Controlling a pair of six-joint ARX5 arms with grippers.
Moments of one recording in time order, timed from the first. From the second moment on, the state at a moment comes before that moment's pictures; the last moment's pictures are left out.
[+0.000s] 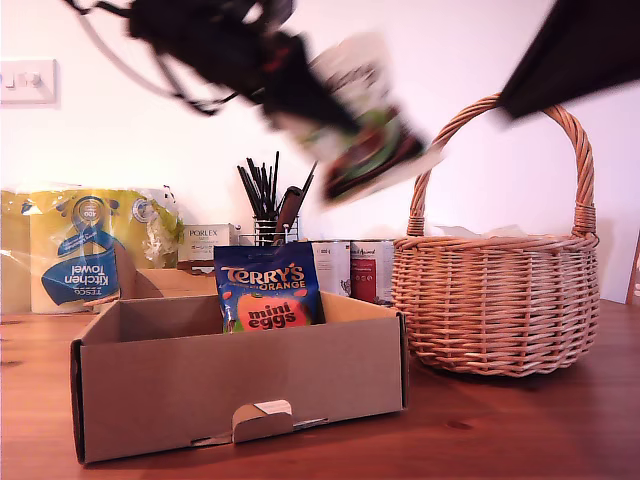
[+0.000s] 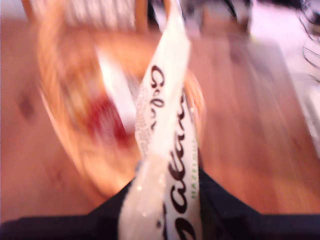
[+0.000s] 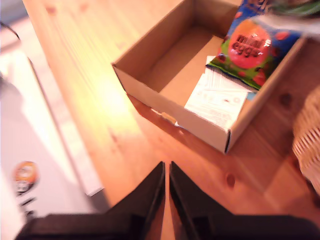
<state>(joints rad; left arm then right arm) -0.54 1.84 1.58 -0.43 0.82 0.57 0.57 0.76 0.72 -0.68 -0.41 -0.21</state>
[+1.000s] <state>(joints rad) -0.72 2.10 1.59 0.03 0.56 0.11 0.57 0.58 0.77 -0.91 -0.36 -0.18</state>
